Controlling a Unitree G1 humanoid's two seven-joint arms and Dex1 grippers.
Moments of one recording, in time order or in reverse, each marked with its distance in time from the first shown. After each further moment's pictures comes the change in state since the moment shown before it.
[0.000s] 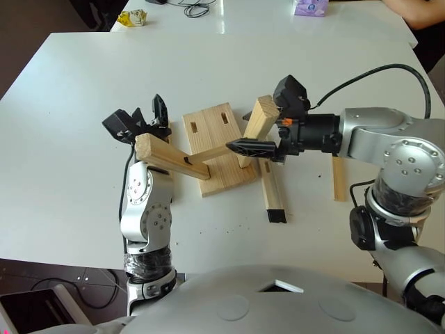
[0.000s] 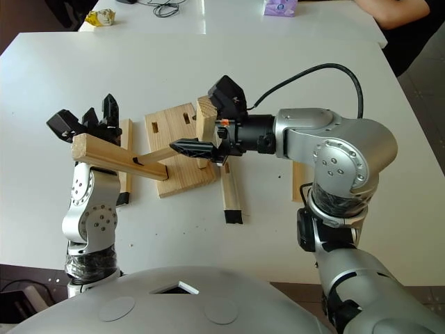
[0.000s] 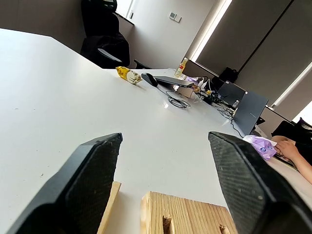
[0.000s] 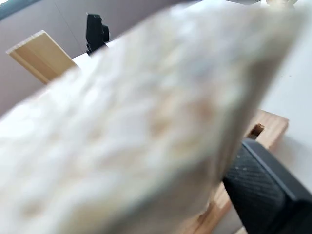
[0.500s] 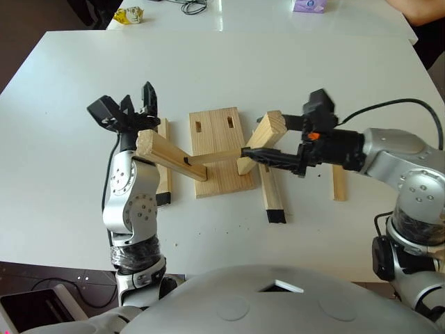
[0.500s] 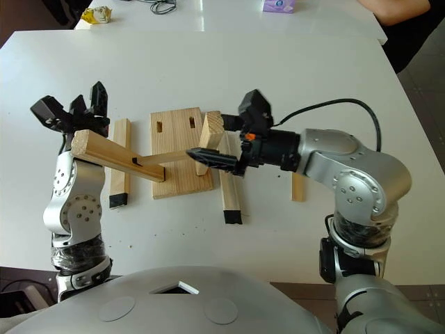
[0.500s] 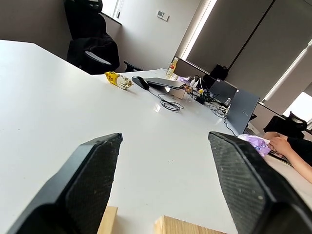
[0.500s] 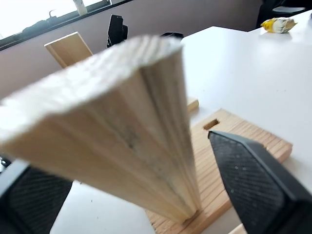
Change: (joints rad) left arm -0.076 0.096 0.153 -0.014 -0.035 0.104 -0.047; right arm 0.277 -0.145 -0.126 -0.050 0.130 -0.379 0.078
